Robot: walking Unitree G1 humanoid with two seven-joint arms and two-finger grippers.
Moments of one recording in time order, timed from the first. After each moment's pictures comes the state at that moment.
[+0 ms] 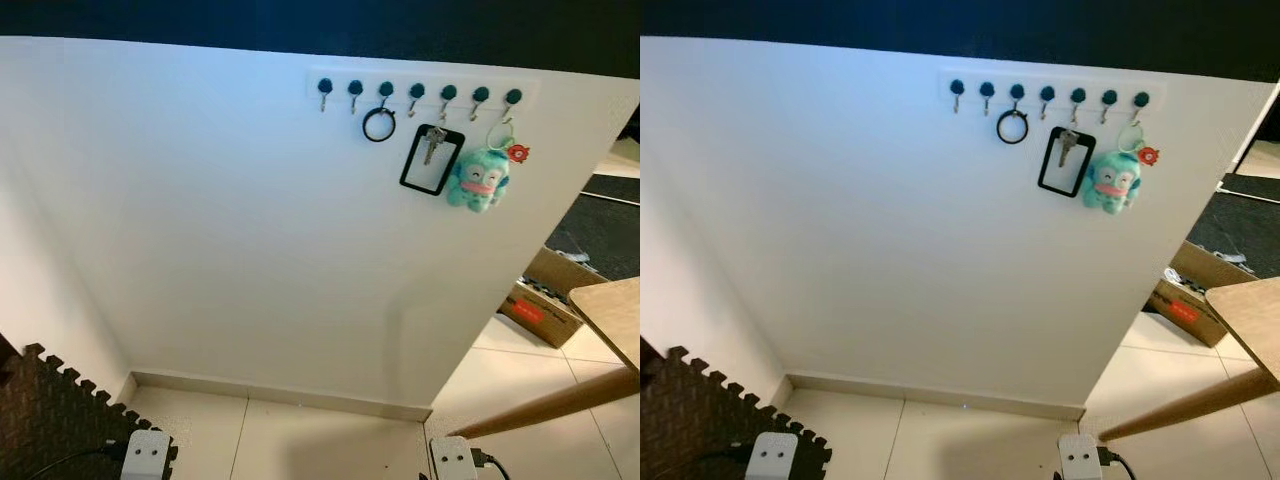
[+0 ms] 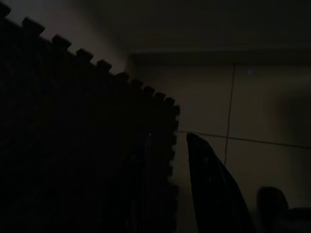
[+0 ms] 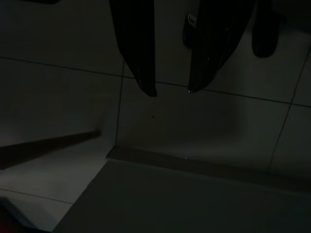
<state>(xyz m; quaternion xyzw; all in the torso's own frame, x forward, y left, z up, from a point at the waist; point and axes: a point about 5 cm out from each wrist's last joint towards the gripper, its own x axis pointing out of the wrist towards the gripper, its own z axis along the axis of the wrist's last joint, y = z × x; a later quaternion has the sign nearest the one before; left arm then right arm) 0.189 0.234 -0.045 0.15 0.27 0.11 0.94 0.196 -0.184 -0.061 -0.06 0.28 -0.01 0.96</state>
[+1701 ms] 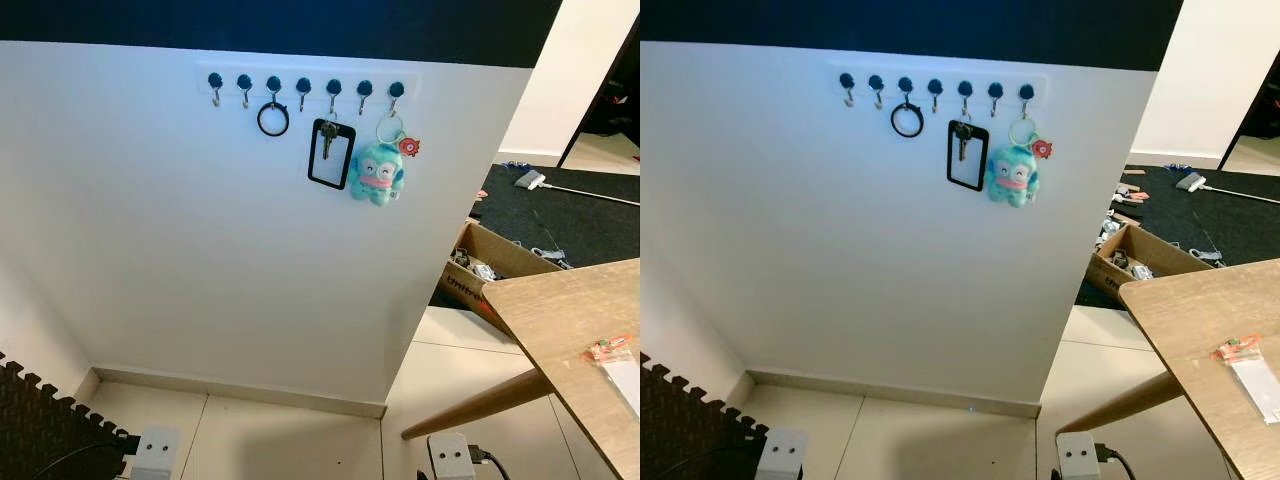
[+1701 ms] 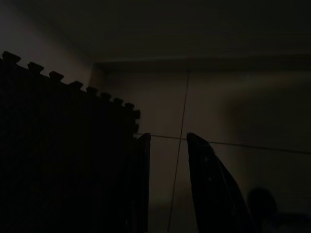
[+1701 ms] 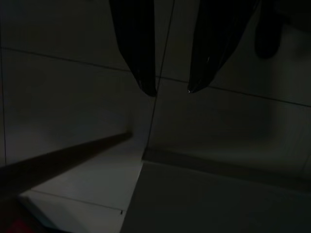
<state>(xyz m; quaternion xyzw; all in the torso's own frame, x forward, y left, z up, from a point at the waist) 0.197 0.227 -0.043 0.15 0.26 0.10 0.95 0.200 -0.180 -0.060 -0.06 0.28 0.00 0.96</state>
